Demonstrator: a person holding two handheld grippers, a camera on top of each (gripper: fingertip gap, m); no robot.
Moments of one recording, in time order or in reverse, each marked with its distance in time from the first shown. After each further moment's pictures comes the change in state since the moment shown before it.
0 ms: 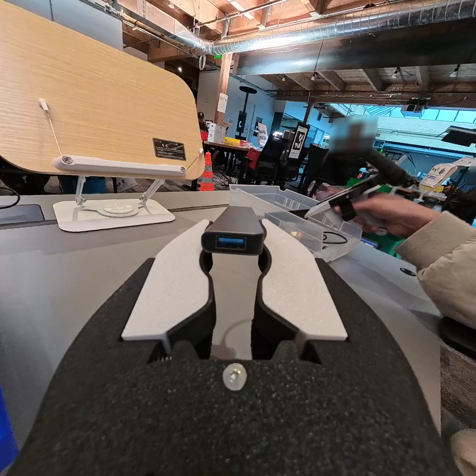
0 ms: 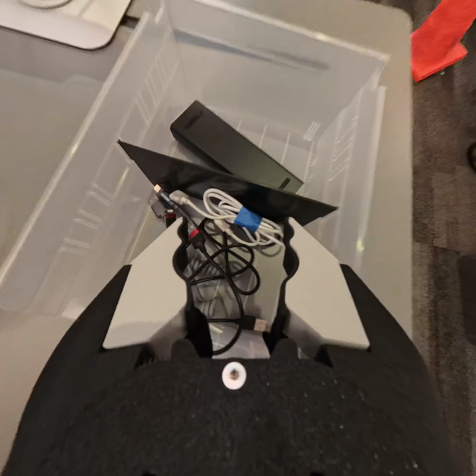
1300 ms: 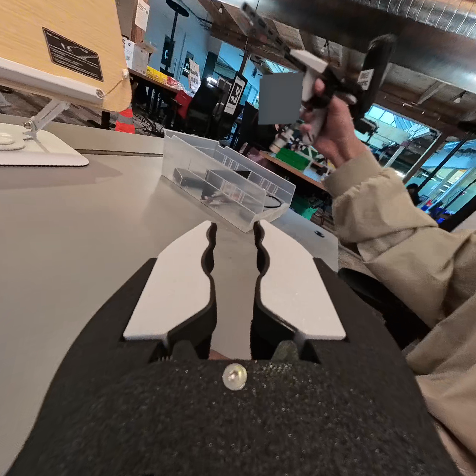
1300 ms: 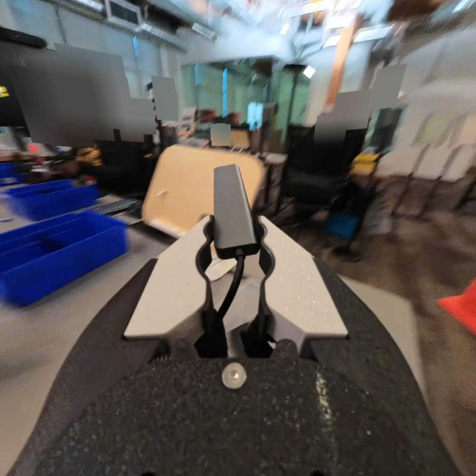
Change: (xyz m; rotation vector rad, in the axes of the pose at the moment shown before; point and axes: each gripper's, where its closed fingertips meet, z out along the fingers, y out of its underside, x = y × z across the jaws) left arm 0.027 0.033 -0.007 -0.194 0.285 -0.233; right arm -0.015 -0.187 -0.142 0.858 -0.373 -0.091
